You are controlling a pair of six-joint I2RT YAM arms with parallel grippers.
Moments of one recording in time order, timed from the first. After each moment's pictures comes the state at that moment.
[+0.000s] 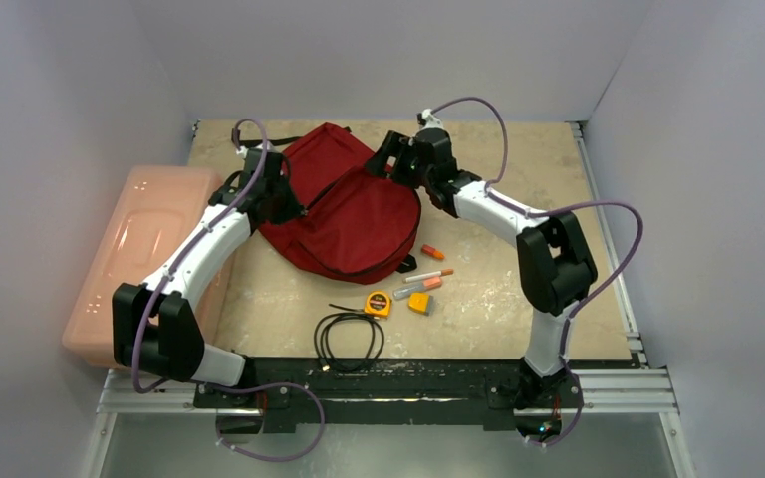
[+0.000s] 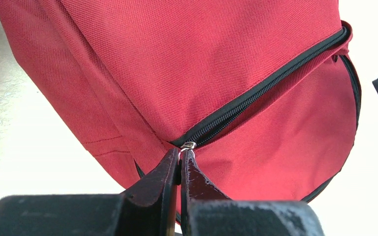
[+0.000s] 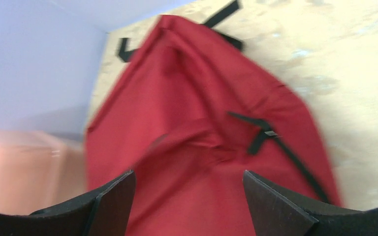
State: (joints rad) left arm -0.24 1.43 1.15 -0.57 -0.06 -0.66; right arm 0.50 1.93 1.42 0.09 -0.08 0.66
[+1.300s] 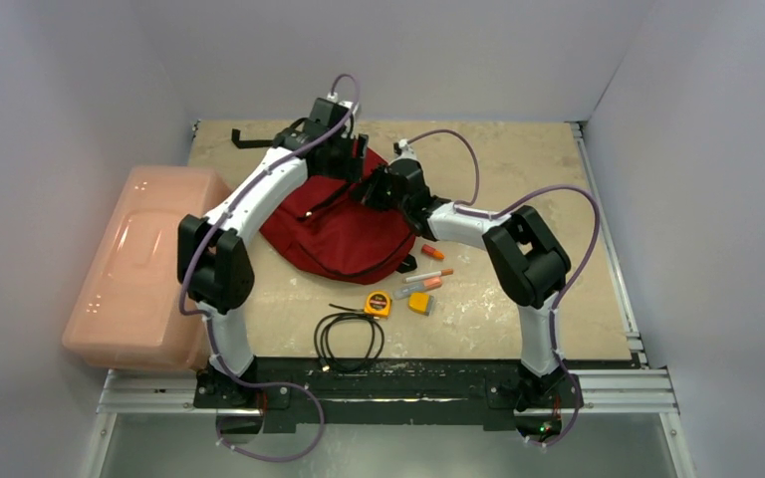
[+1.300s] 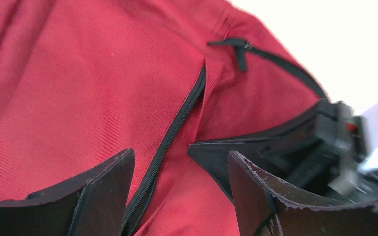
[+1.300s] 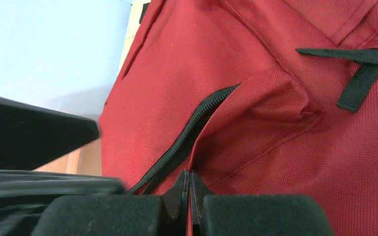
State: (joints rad) left arm -0.42 1.86 1.76 -0.70 -0.06 -0.22; right arm 0.64 2.03 1.33 0.36 -0.07 0.89
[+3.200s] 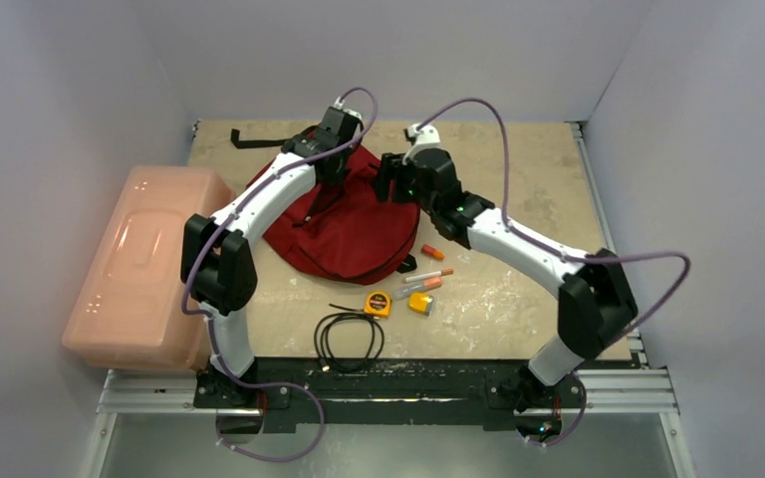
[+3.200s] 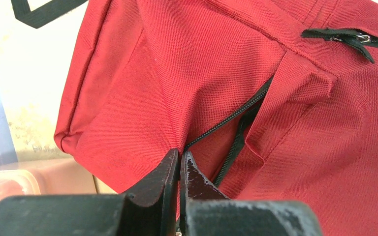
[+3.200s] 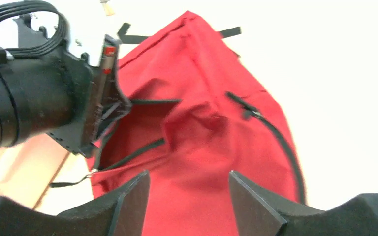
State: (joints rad) left arm -0.48 1.90 1.74 -0.73 -0.42 -0.04; right arm 0.67 1.69 1.29 0.03 0.07 0.42
